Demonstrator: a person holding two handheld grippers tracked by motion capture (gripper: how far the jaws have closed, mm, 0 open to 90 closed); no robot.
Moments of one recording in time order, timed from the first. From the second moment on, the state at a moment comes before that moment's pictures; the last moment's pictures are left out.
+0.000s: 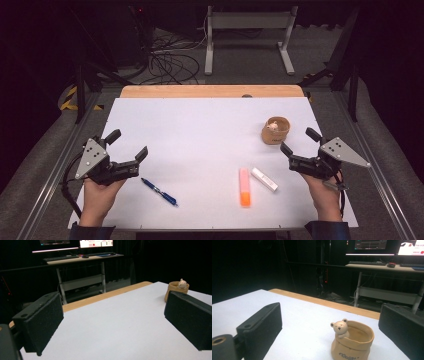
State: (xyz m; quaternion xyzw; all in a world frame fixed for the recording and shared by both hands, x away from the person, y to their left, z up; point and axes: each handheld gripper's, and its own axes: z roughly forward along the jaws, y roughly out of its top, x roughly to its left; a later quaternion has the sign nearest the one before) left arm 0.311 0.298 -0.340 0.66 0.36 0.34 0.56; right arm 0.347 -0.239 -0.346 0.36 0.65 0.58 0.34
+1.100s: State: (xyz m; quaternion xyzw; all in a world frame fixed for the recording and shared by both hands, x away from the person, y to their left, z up) left arm 0.310 0.297 -0.337 0.66 0.36 0.35 0.56; right arm 0.421 -0.201 -0.371 0.40 0.71 0.45 0.37
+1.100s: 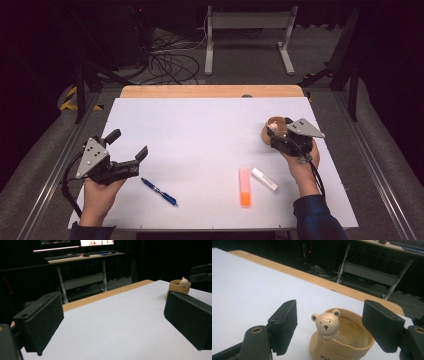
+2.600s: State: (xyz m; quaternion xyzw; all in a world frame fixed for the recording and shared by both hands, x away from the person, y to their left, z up) left arm 0.308 0.301 -0.335 0.66 0.36 0.35 0.56; right arm 0.456 -0.186 -0.403 0.41 0.75 0.38 0.37
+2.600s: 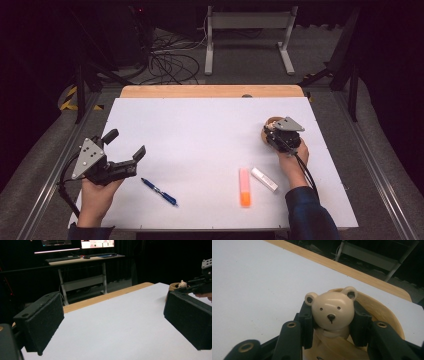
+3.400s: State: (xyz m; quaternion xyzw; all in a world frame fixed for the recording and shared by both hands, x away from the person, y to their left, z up) left arm 0.308 0.299 -0.335 0.66 0.36 0.35 0.56; right arm 0.425 -0.130 -0.378 0.35 0.76 0.41 0.35
